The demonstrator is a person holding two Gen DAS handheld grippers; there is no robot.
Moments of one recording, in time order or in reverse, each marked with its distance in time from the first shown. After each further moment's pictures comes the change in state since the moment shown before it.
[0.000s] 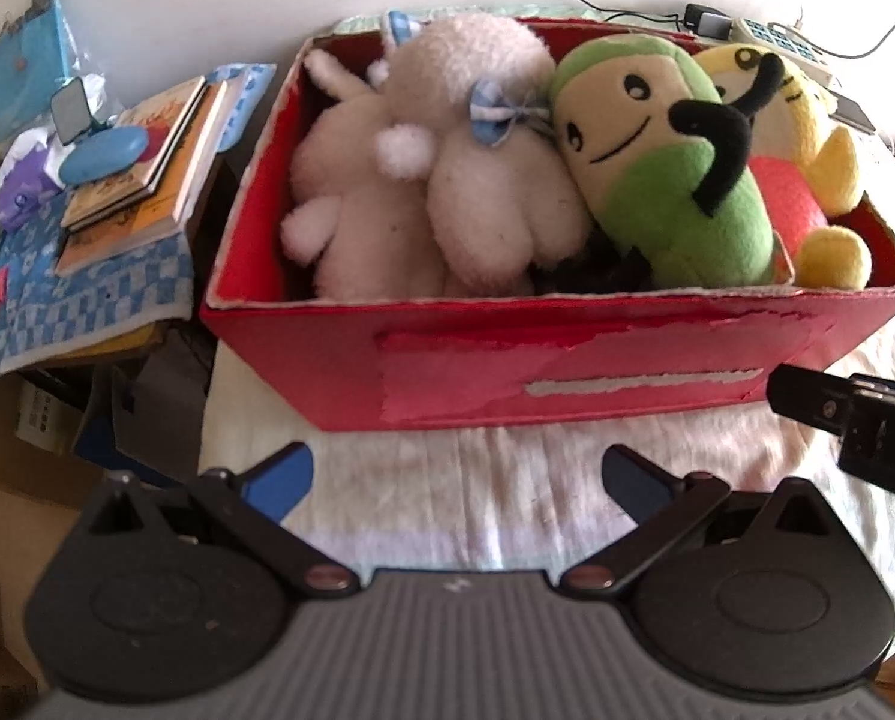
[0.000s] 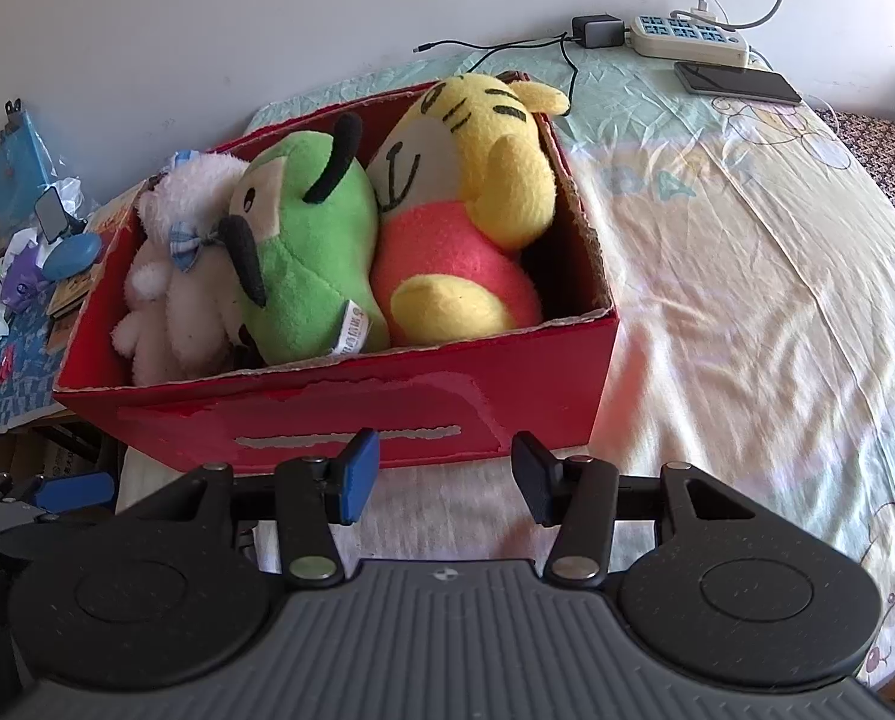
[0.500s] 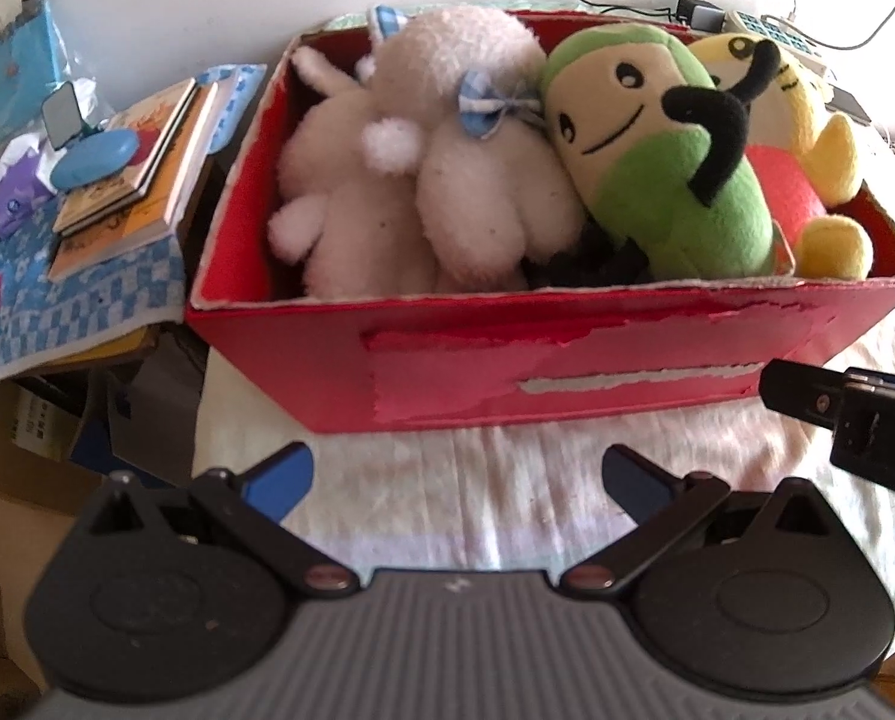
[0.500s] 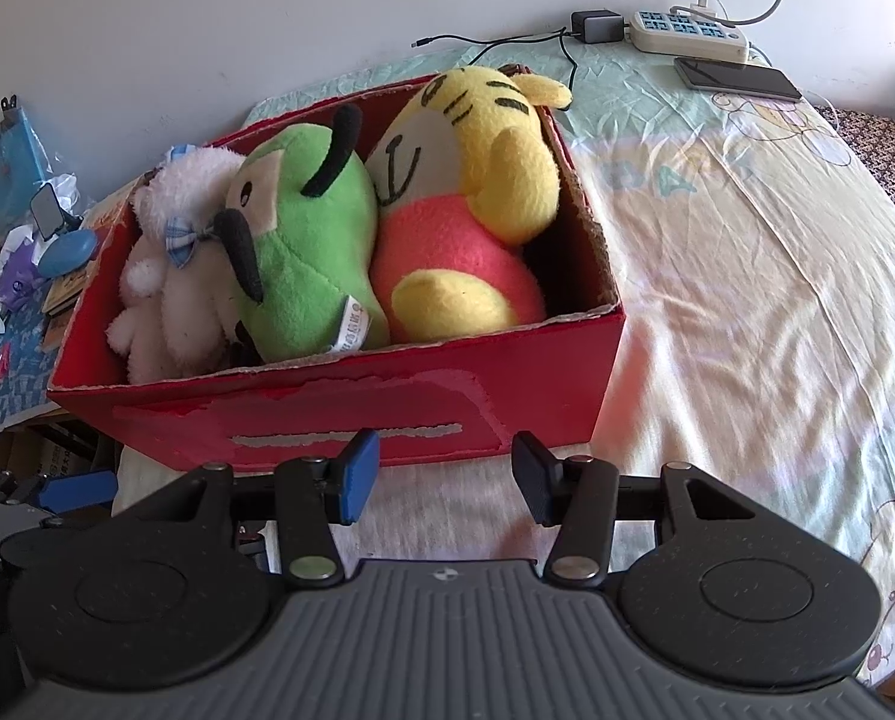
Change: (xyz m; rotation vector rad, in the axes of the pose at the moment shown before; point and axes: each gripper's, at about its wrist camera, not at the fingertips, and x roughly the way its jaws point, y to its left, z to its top) left arm 0.003 -0.003 -0.002 0.014 0.004 -0.001; right arm 0.003 0.002 -0.001 -0.001 0.007 -0.005
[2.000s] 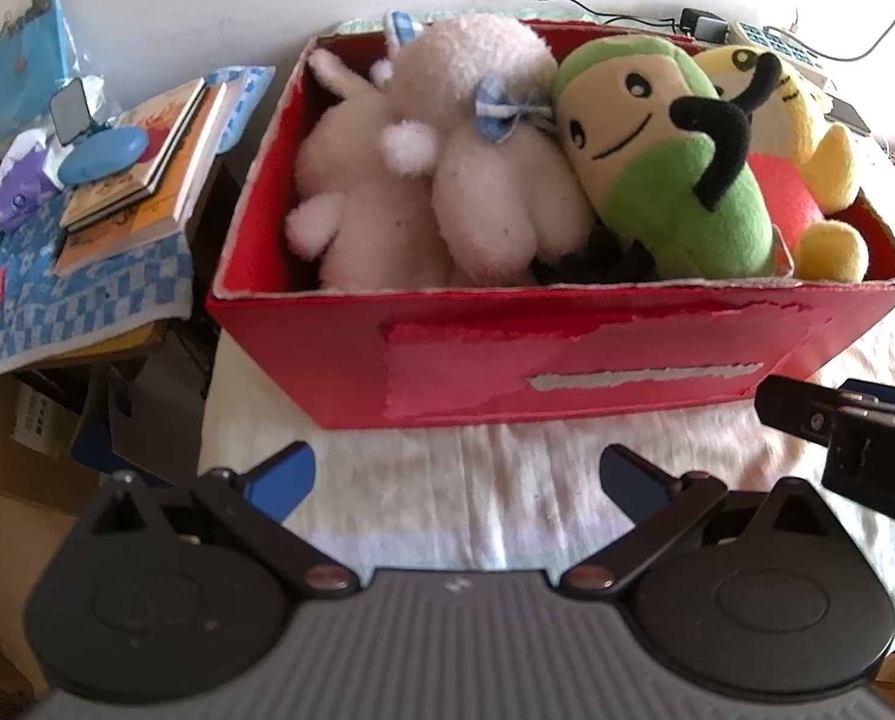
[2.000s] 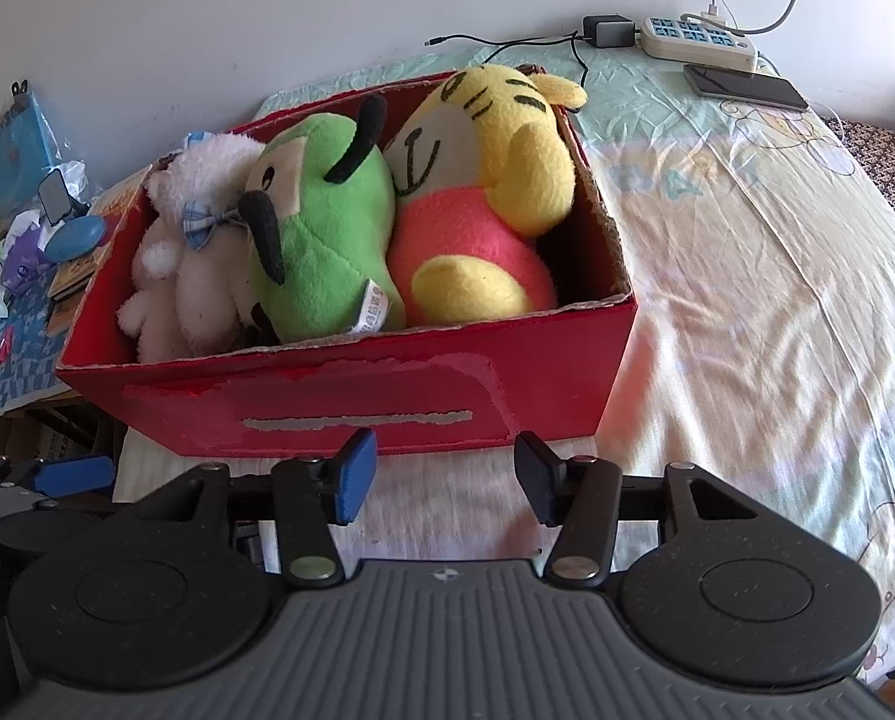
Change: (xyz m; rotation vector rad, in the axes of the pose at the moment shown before) left arm -0.004 0.008 -0.003 -0.018 -0.012 -0.012; right arm -0.005 0.008 -0.006 -0.025 -0.005 -0.004
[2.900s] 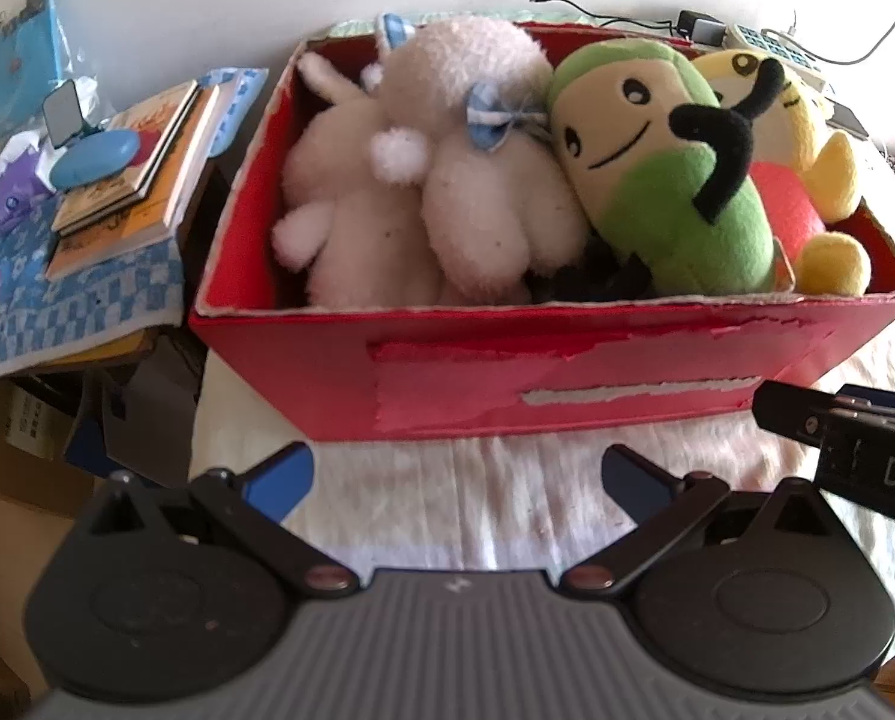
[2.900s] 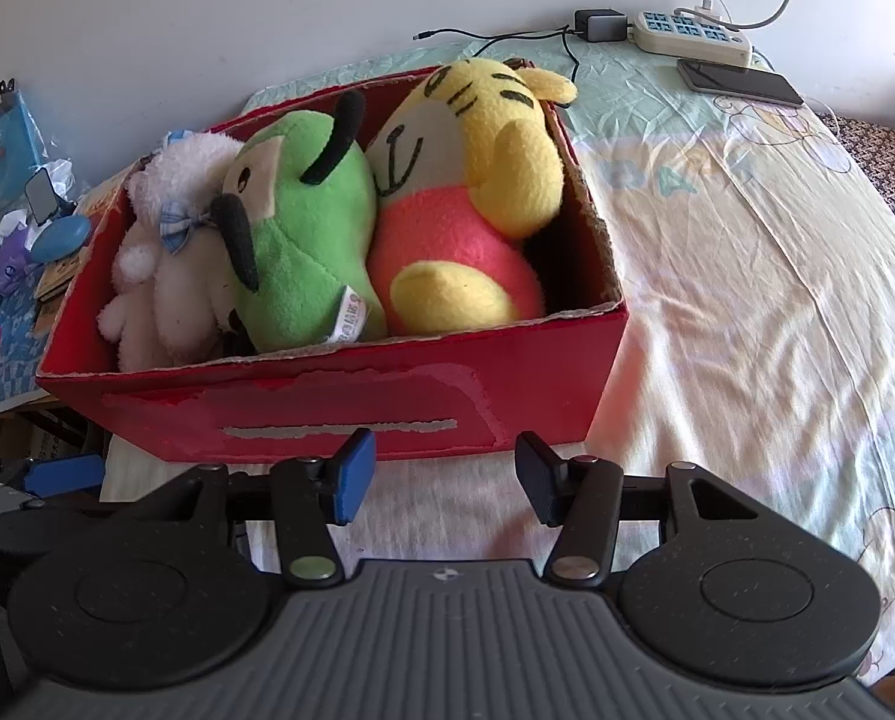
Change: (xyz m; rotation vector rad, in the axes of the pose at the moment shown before) left arm 0.004 -0.001 0.005 0.003 -0.006 -0.003; right arm 0.006 -0.004 0.004 0.004 0.013 -0.022
